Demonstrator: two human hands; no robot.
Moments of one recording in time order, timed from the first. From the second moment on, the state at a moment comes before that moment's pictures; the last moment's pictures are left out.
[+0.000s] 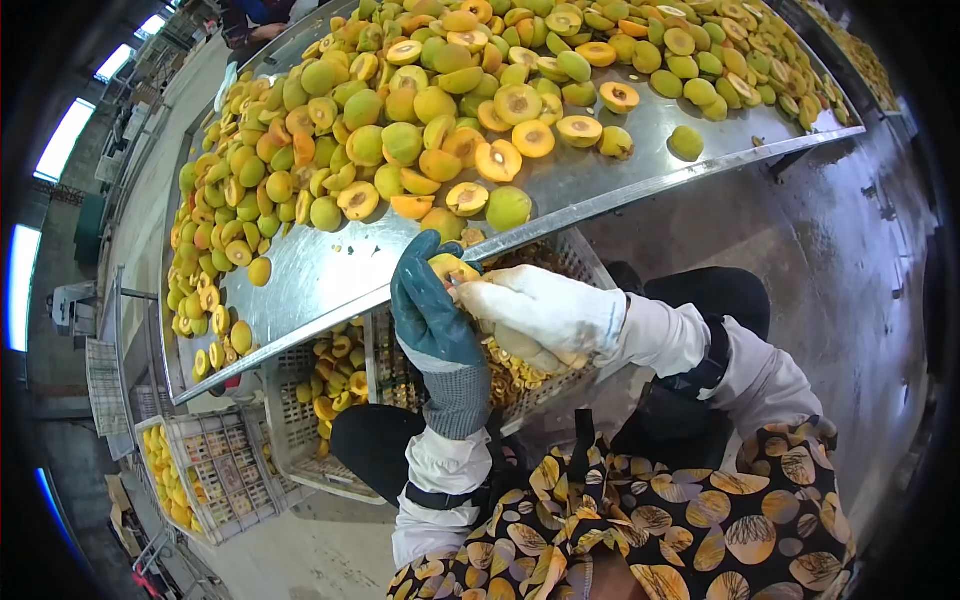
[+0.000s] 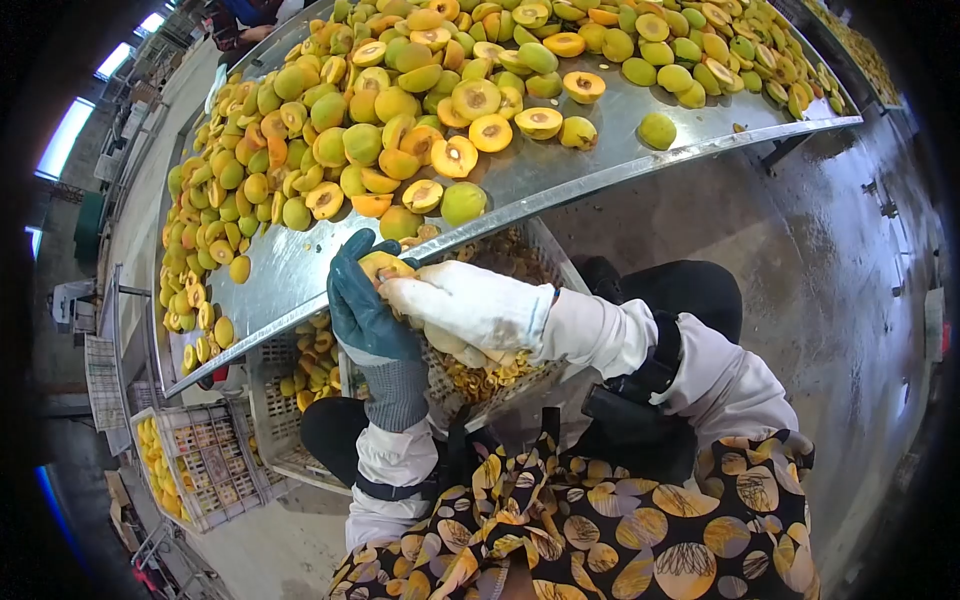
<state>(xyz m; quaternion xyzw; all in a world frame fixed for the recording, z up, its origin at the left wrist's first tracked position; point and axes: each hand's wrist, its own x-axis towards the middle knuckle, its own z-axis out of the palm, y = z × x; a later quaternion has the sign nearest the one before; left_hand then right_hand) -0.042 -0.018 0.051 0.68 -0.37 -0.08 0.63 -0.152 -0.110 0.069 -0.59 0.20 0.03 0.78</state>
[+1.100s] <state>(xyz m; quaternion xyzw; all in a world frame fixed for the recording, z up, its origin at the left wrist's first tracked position) -0.039 -0.020 0.046 0.61 -0.43 -0.11 0.66 -0.167 -0.112 0.069 -0.36 0.18 0.08 0.91</state>
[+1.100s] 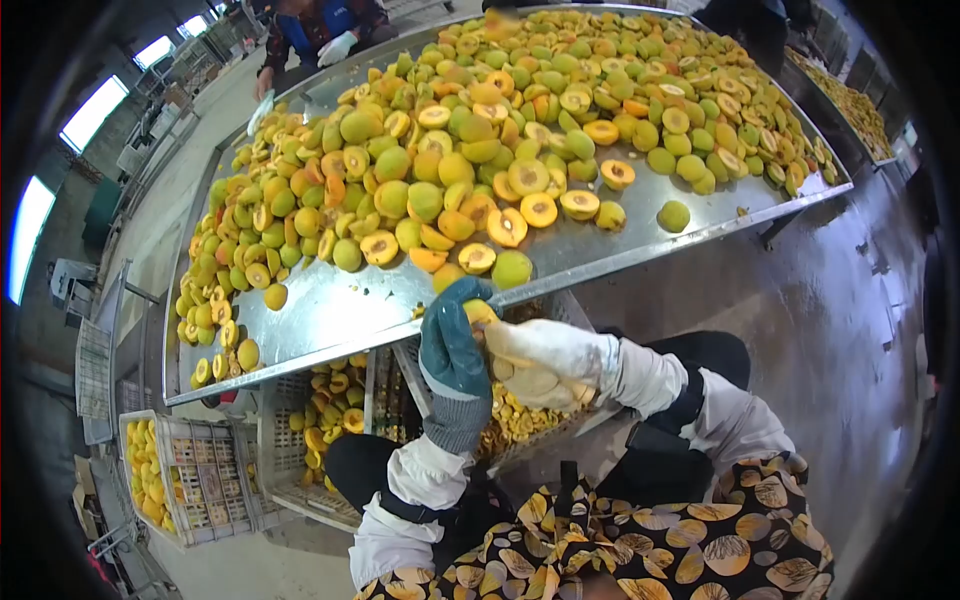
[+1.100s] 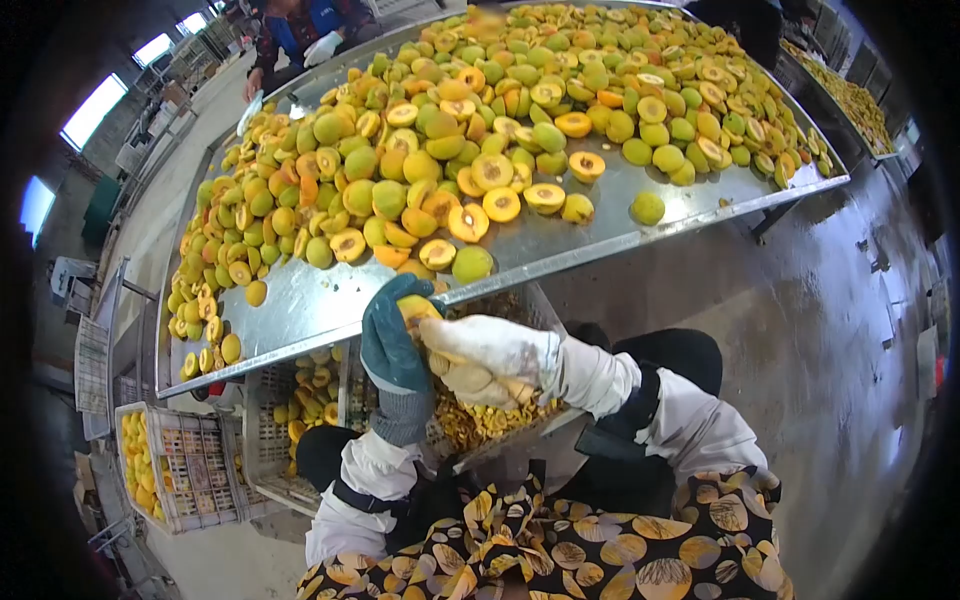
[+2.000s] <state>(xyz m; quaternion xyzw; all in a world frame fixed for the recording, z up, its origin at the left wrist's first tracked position) -0.020 -0.026 0.048 0.58 -0.55 -0.10 0.60 -0.171 -0.112 0.072 -0.45 0.15 0.06 0.88</state>
